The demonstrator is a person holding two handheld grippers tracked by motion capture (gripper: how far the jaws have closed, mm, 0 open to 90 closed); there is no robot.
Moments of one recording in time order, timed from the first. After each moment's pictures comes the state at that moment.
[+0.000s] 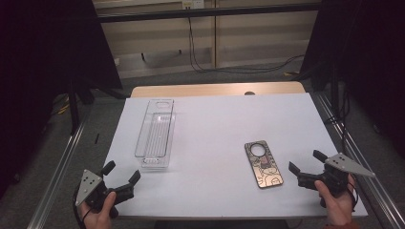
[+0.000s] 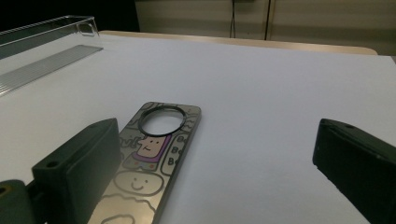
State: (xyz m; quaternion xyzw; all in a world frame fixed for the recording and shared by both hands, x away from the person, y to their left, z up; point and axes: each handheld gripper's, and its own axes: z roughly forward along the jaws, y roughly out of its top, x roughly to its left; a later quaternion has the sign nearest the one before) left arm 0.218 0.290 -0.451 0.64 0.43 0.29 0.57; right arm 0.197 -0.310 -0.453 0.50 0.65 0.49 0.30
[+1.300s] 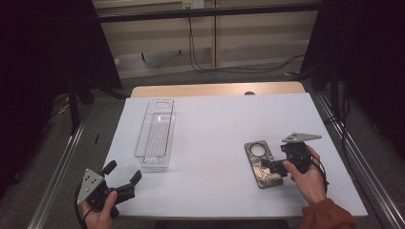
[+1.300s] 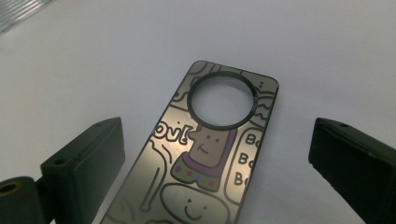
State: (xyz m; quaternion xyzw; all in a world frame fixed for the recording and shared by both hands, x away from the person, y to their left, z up) left arm 0.220 0.289 -0.451 0.65 0.42 0.29 0.57; right arm 0.270 -0.251 -0.443 0.49 0.77 0.37 0.16
